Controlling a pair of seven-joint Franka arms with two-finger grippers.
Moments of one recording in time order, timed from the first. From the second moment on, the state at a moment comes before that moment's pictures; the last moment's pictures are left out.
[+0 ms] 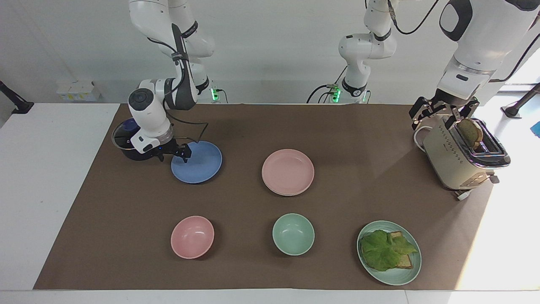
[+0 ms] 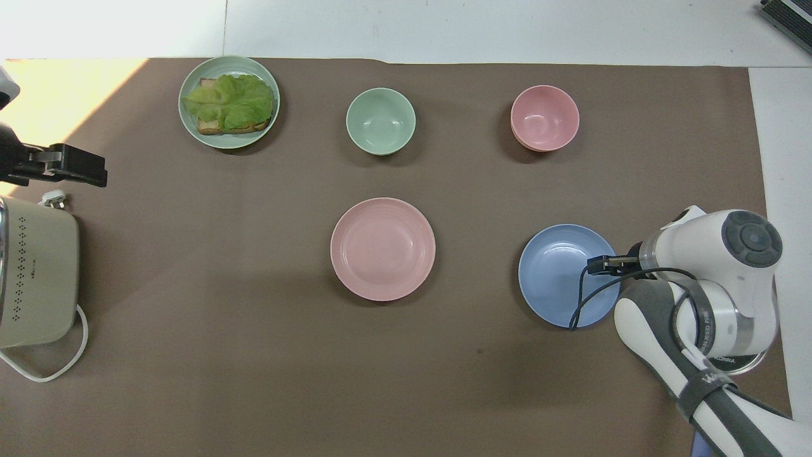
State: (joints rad) left arm -0.04 0.06 -0.05 -1.49 0.03 1.61 -0.02; right arm -0.11 0.05 0.09 -2.33 -0.04 2.34 0.06
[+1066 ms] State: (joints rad) left arm -0.04 0.06 -0.05 -1.49 0.03 1.61 -0.02; right arm -0.08 0.01 0.10 -2.20 0.08 2.18 0.06
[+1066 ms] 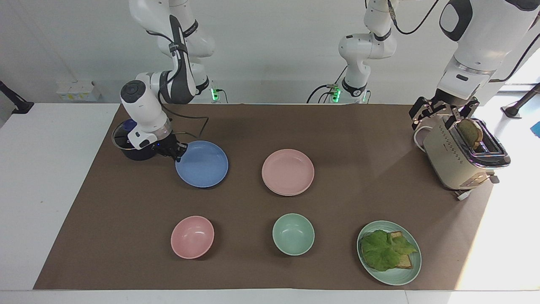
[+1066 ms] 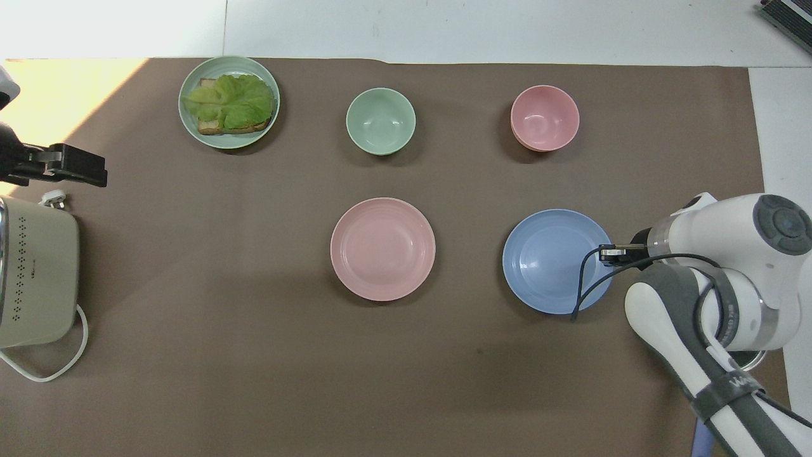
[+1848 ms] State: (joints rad) left arm -0.04 0.06 -0.05 -1.49 0.03 1.61 -0.02; right arm 0.21 0.03 0.11 -2.12 0.09 2.22 0.35
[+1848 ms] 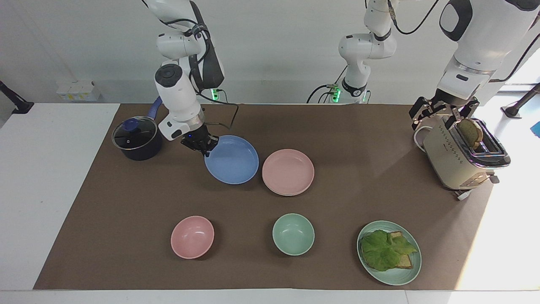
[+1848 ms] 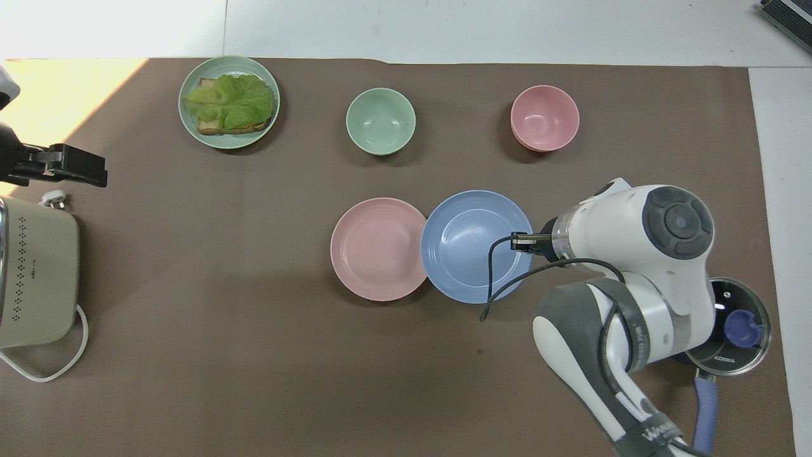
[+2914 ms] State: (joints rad) left arm -0.04 0.06 -0.05 -1.49 0.03 1.61 -0.02; right arm 0.41 0.19 0.11 -2.09 0.21 2.47 0.50
